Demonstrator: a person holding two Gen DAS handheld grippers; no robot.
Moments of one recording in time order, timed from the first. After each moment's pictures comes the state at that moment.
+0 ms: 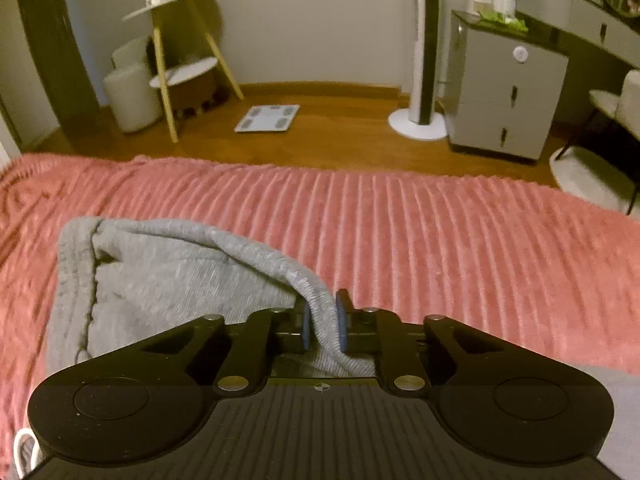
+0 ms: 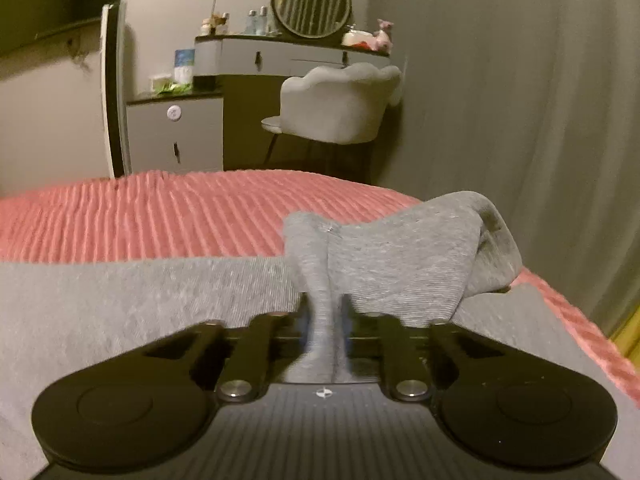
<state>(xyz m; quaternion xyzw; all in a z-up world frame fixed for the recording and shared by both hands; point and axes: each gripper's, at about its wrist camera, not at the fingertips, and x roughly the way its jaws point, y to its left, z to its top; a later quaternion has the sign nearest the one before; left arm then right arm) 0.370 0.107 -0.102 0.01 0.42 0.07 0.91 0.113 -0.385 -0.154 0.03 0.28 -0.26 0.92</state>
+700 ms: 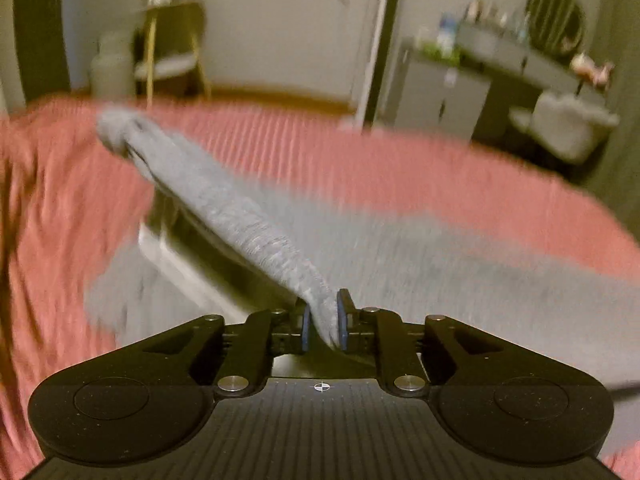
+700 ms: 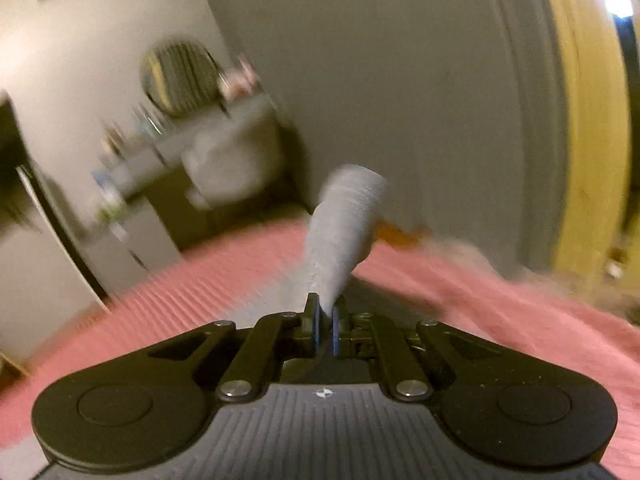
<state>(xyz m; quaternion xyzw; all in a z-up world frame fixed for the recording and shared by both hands) 0.097 0.175 -0.071 -0.06 0.41 -0.02 0.91 -0.089 -0.487 -0.100 0.28 0.24 -0.35 0.86</state>
